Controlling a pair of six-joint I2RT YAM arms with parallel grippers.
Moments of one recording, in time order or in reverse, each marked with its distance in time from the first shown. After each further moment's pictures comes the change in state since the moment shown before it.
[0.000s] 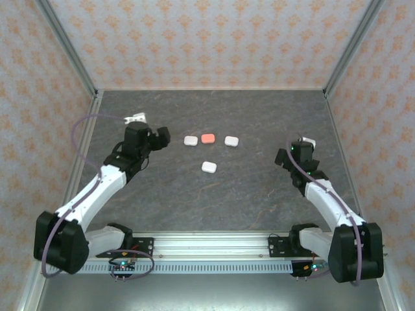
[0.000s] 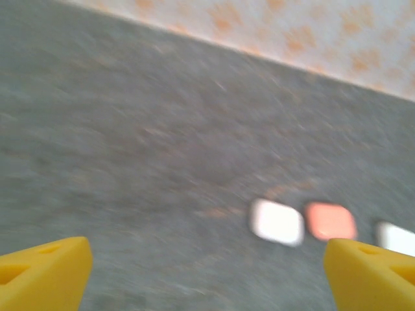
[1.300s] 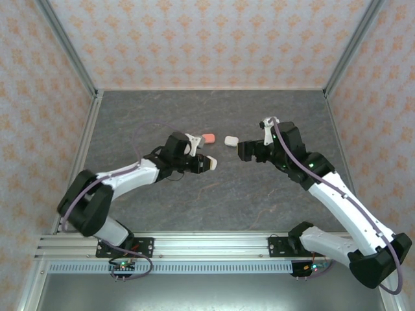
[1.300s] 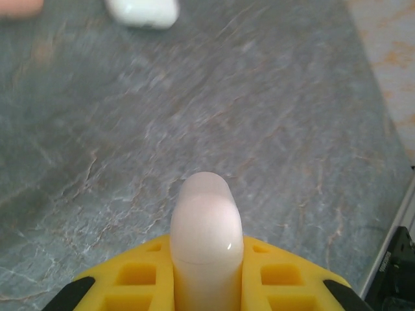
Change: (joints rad) left arm -0.299 0.415 0.064 0.134 0.683 -0.101; right arm 0.459 -0.078 0.545 -0.518 -0.279 0.018
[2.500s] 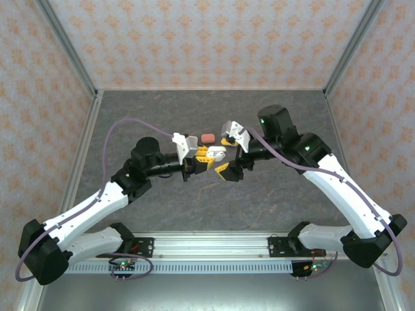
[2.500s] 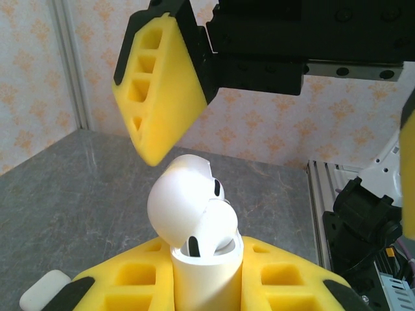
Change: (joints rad) left arm -0.080 -0.525 -0.086 0.220 0.187 0.534; right arm 0.124 0.176 0.354 -0.203 -0.653 -0.710
